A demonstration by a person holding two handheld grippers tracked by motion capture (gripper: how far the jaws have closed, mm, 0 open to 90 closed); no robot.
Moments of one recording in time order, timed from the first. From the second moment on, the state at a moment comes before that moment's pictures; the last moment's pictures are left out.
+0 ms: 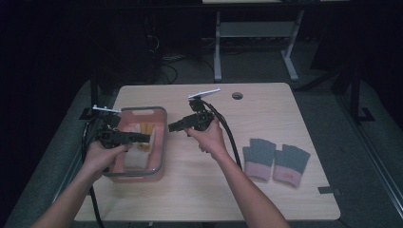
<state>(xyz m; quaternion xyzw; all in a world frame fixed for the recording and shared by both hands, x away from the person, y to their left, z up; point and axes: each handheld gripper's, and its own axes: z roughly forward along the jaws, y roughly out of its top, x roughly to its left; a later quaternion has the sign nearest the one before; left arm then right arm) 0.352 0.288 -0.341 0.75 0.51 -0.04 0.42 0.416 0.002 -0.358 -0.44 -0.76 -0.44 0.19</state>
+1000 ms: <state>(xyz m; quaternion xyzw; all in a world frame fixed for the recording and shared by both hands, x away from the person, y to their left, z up) 0.352 0.207 -0.337 0.78 0.45 -0.06 0.43 0.394 -0.099 -0.367 -0.48 -0.72 -0.47 0.17</state>
